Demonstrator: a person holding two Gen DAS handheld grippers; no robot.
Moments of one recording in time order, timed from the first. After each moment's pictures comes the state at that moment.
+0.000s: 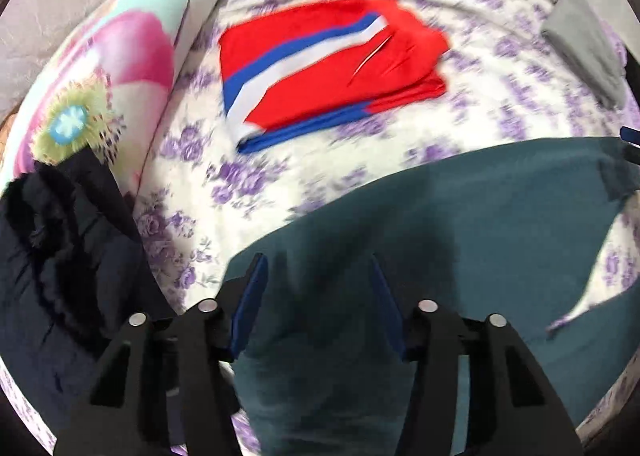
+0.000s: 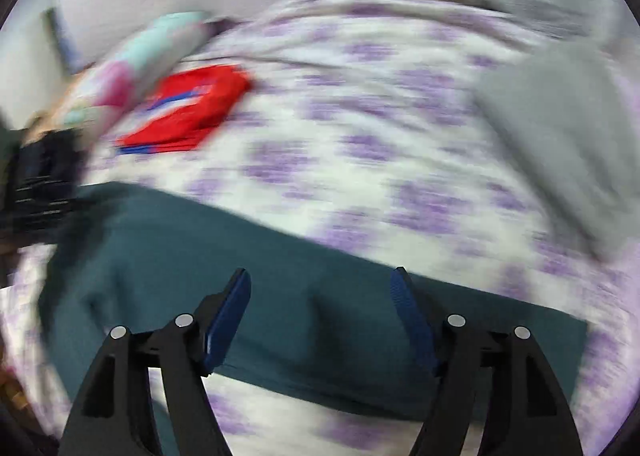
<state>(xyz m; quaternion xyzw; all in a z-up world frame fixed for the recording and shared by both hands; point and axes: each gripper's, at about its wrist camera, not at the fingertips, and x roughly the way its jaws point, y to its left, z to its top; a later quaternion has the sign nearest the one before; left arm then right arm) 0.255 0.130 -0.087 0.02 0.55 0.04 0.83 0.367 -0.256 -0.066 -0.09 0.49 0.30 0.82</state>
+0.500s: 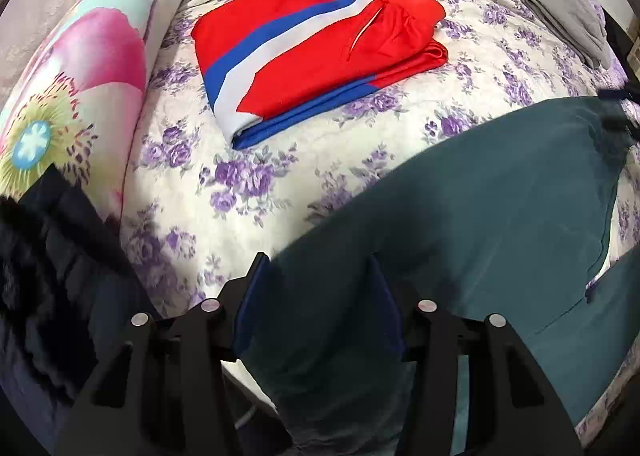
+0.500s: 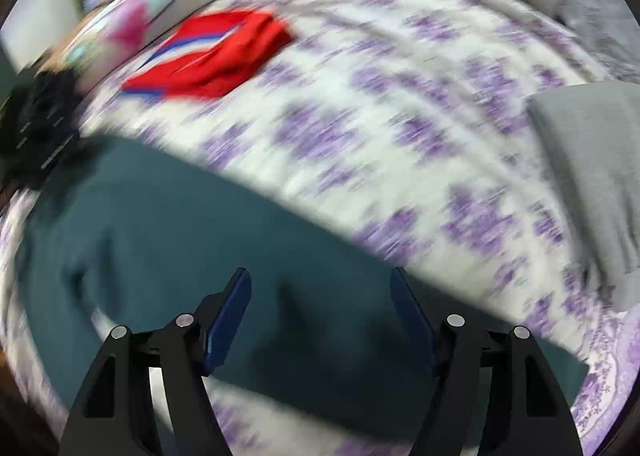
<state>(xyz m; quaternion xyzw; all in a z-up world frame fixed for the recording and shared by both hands) 0.265 0.152 -0.100 0.06 0.57 -0.03 0.82 0.389 -0.205 -0.090 -0.18 0.51 0.27 0.80</state>
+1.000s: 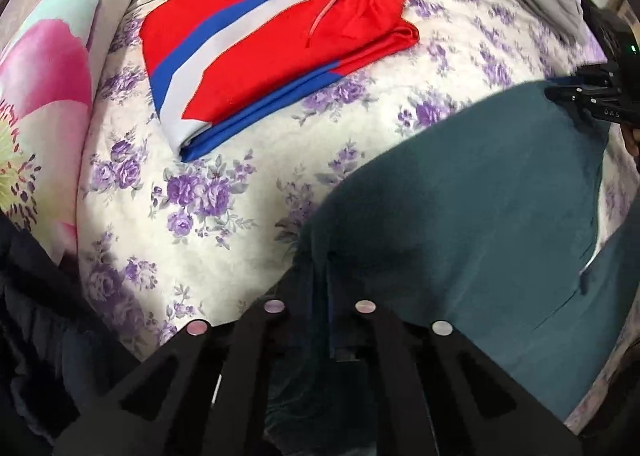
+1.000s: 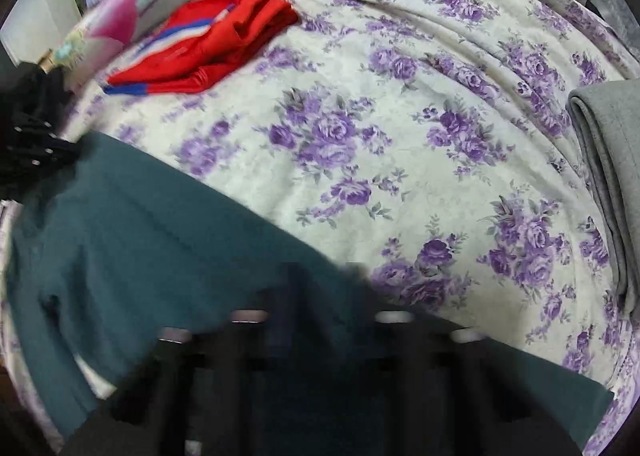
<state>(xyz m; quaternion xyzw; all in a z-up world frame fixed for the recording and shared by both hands) 0.284 0.146 -0.114 0.06 0.59 -0.10 0.80 0.405 -0.179 -0.125 -0.17 0.53 0.31 0.77</state>
